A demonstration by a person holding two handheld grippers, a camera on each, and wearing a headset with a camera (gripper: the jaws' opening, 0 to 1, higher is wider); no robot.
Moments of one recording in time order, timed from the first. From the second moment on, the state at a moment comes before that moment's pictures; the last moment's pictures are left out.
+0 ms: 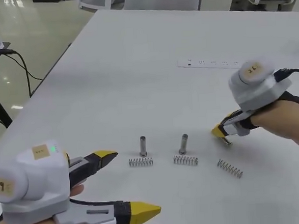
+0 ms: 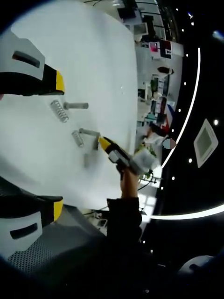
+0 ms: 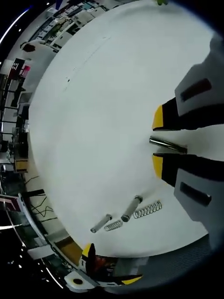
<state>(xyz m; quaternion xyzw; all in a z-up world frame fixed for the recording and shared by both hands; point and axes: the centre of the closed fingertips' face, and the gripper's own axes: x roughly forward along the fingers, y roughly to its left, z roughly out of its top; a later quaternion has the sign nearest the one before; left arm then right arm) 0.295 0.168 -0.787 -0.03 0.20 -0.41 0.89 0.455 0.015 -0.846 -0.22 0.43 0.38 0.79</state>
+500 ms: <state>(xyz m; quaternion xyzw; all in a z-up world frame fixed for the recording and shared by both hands) 0.296 0.169 -0.787 -0.03 0.20 -0.41 0.89 0.458 0.014 -0.861 -0.21 0.46 0.35 0.79</state>
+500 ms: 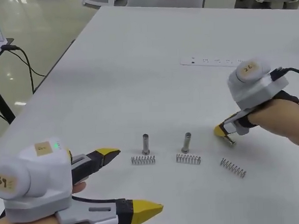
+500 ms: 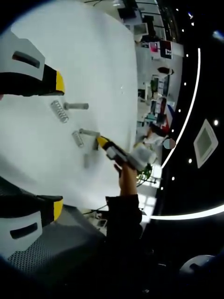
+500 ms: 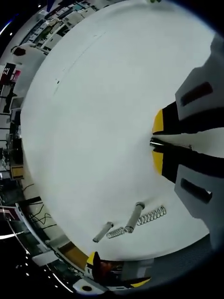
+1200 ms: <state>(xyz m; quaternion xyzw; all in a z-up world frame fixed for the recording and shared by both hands) 0.295 0.167 -0.788 -0.03 0.20 -0.41 0.89 0.452 0.014 -0.851 -0.22 0.46 0.33 0.79</state>
